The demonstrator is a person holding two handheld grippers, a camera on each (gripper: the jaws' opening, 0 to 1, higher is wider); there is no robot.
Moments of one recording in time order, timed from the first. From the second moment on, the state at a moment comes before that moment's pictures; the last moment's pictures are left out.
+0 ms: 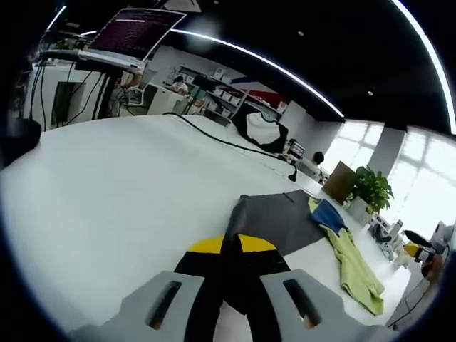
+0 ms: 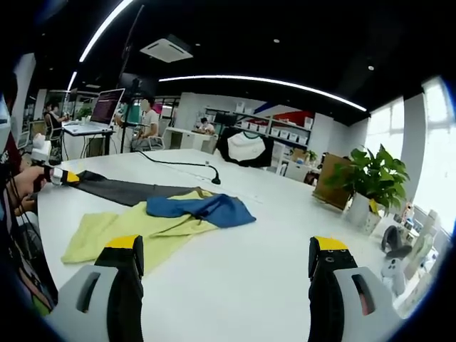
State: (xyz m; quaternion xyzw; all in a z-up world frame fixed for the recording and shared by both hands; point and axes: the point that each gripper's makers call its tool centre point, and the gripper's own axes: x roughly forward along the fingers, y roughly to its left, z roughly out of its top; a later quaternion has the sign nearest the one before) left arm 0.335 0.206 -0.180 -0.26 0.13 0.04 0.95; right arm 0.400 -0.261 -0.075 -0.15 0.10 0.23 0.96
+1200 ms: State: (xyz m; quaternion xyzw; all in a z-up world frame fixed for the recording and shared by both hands) left arm 0.327 0.205 -0.163 -0.07 0.10 0.03 0.99; right arm 0.397 -0.267 -0.081 -0.13 0.11 0.23 0.96
